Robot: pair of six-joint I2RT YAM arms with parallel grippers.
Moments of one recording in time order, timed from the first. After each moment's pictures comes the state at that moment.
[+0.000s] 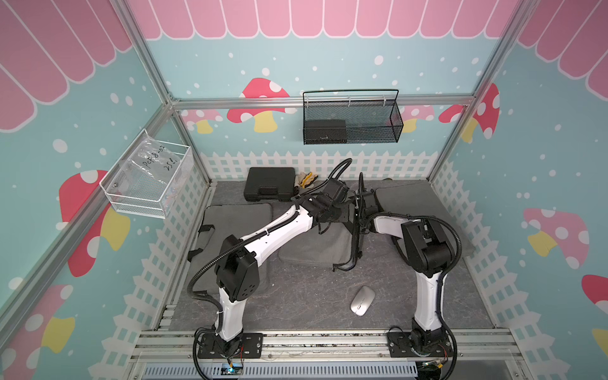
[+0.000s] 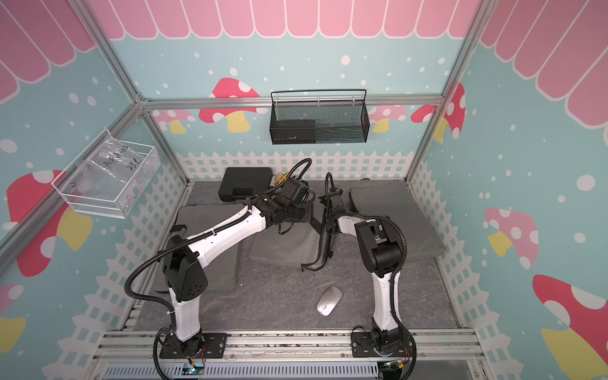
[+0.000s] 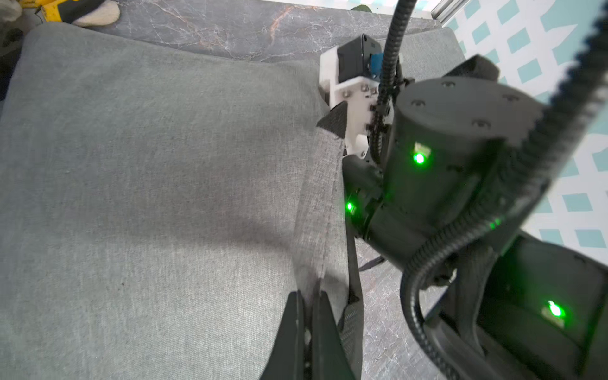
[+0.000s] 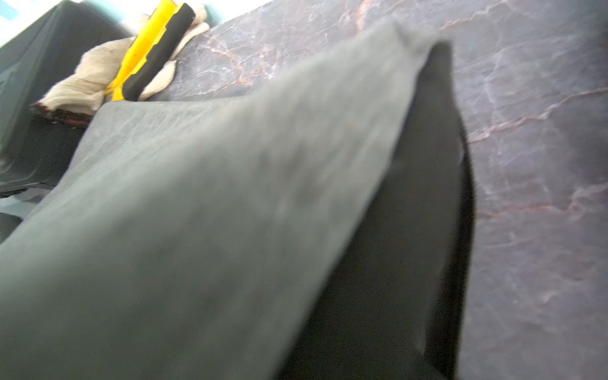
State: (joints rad) left arm -0.76 1.96 1.83 -0.68 -0.05 -0.59; right arm 0.32 2.10 1.29 0.08 -0.04 0.48
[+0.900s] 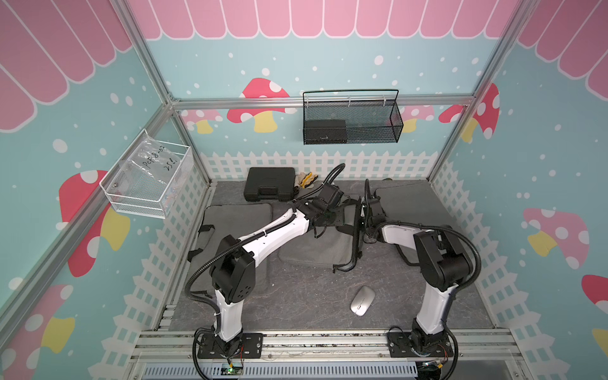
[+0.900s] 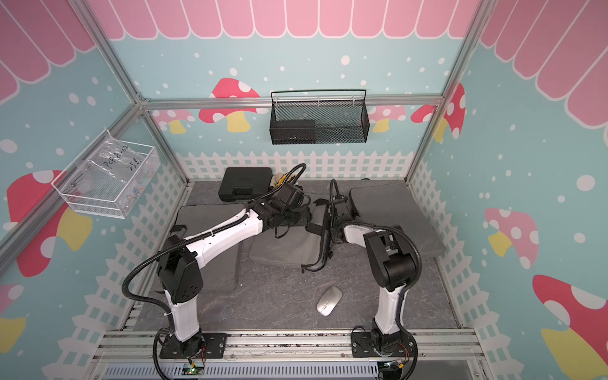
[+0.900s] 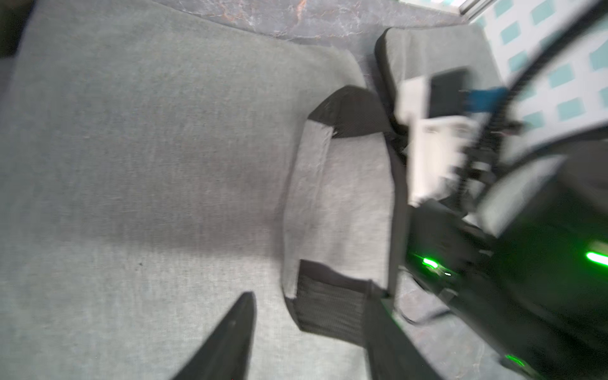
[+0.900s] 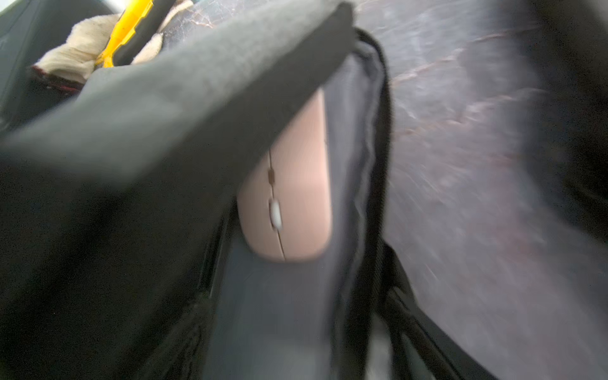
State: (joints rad) left arm -0.74 1.91 1.67 -0.61 -0.06 -0.66; right arm 0.33 1.82 1.00 0.09 -0.01 0.47
